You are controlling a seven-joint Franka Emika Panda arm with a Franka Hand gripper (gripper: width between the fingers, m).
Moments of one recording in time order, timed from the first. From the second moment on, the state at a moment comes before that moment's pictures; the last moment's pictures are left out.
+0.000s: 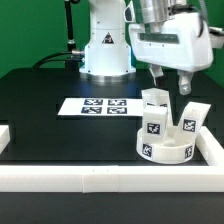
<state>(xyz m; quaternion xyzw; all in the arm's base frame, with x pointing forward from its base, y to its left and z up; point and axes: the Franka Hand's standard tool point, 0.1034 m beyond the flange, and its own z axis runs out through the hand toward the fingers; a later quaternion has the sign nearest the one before) 0.521 0.091 0.102 -0.84 0.54 0.03 0.09</state>
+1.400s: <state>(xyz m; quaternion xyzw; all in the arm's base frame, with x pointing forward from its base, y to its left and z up) 0.526 0.079 0.101 -0.98 -0.18 0.00 0.03</state>
